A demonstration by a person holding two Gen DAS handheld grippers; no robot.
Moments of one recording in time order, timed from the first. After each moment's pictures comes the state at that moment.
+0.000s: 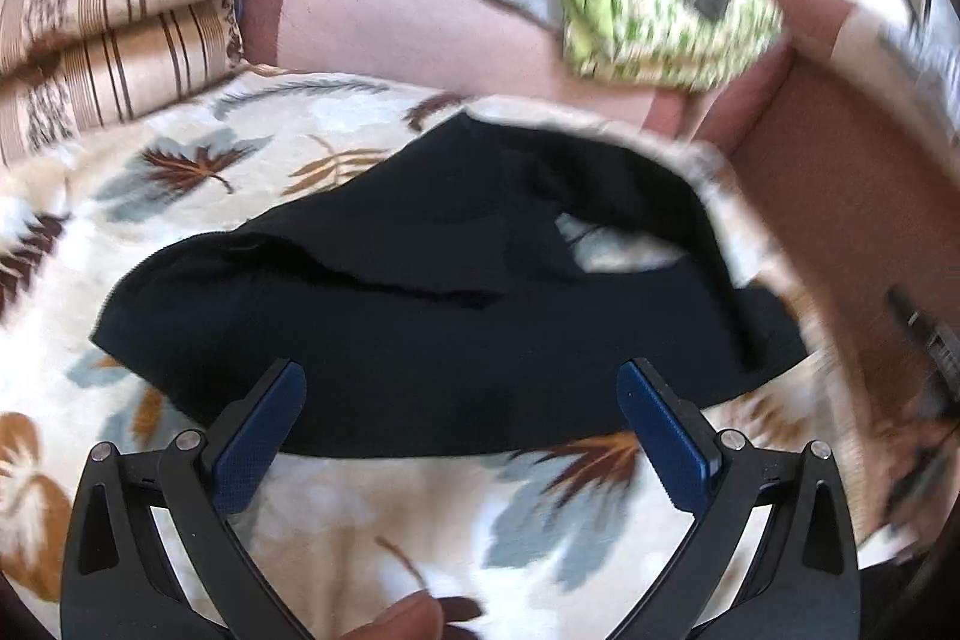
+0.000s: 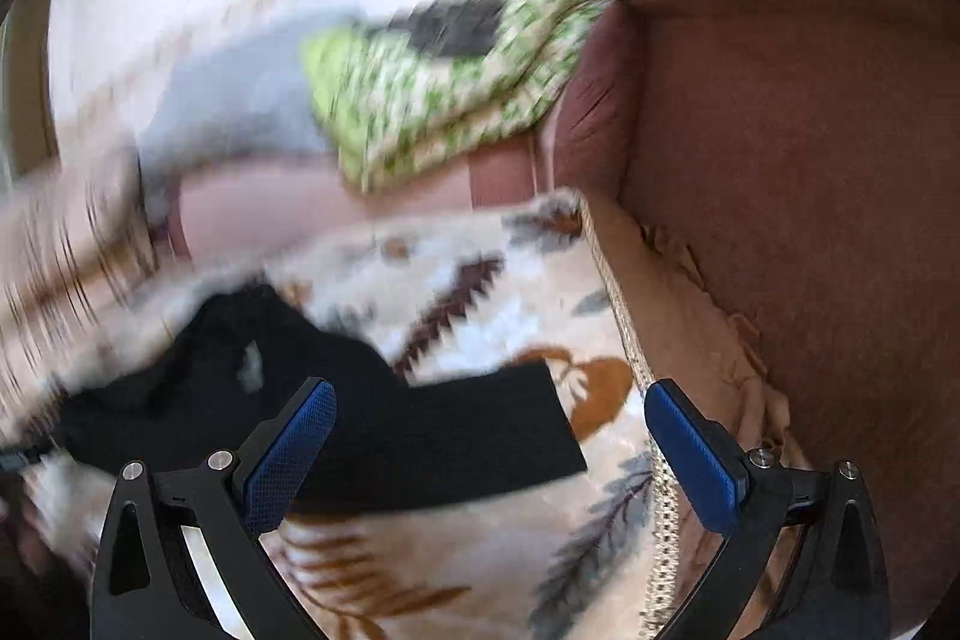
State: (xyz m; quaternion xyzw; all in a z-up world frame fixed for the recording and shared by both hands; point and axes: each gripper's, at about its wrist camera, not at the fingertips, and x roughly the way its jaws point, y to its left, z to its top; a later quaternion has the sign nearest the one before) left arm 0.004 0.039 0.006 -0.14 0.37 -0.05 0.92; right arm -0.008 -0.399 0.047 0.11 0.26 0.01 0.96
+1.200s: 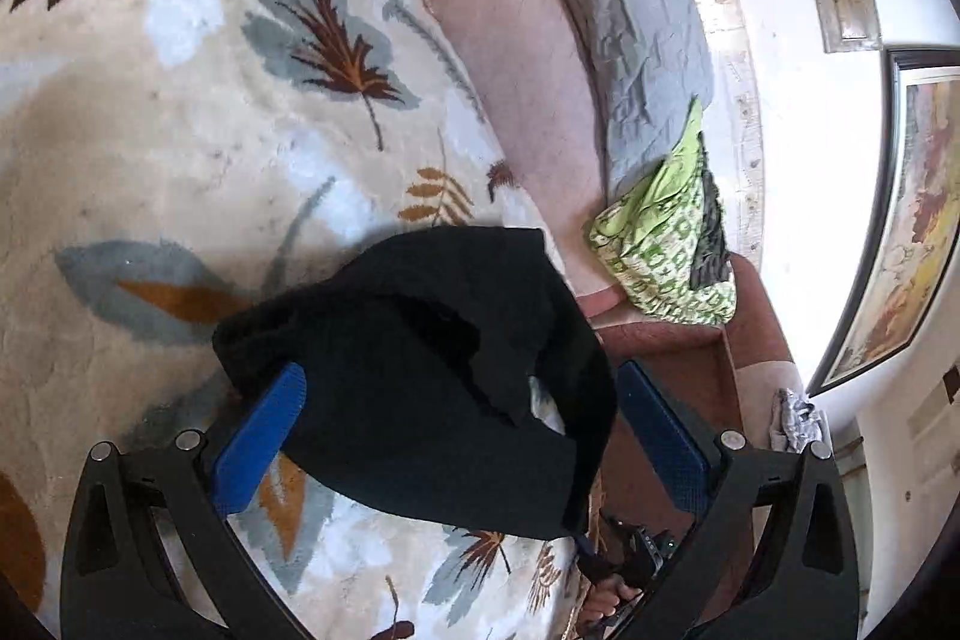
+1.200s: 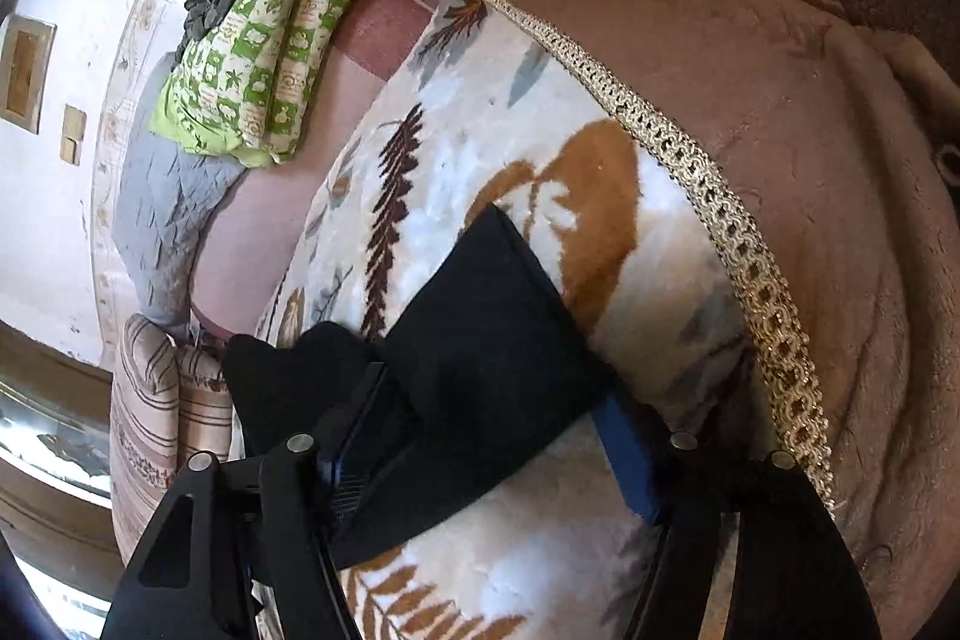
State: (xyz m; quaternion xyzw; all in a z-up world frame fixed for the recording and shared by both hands) left arm 0.009 0.196 -0.050 -0.53 0.33 -0.09 0.77; right arm 0.080 -0.462 -0.073 0.39 0.43 0.06 0.81
